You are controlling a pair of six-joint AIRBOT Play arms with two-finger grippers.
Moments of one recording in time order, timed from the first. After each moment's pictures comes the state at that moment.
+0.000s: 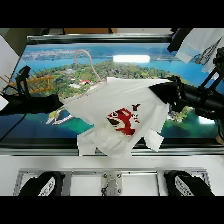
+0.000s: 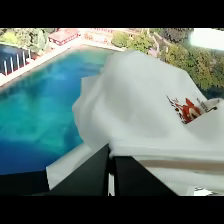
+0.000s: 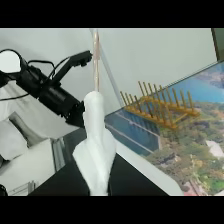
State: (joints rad) left arm 0.08 -0.91 1.07 1.14 -1.27 -1.62; right arm -0.13 -0.94 0.91 0.12 1.38 0.29
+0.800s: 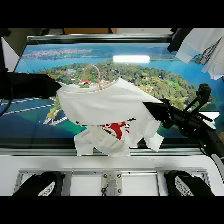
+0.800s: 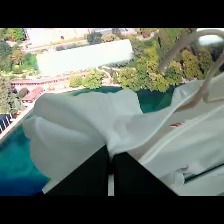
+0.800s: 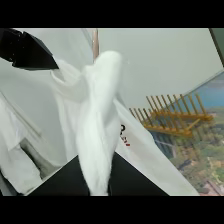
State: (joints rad) left arm -0.30 -0.97 1.62 1.34 -1.51 -1.69; right arm -0.09 -0.95 0.49 0.42 1.44 -0.04
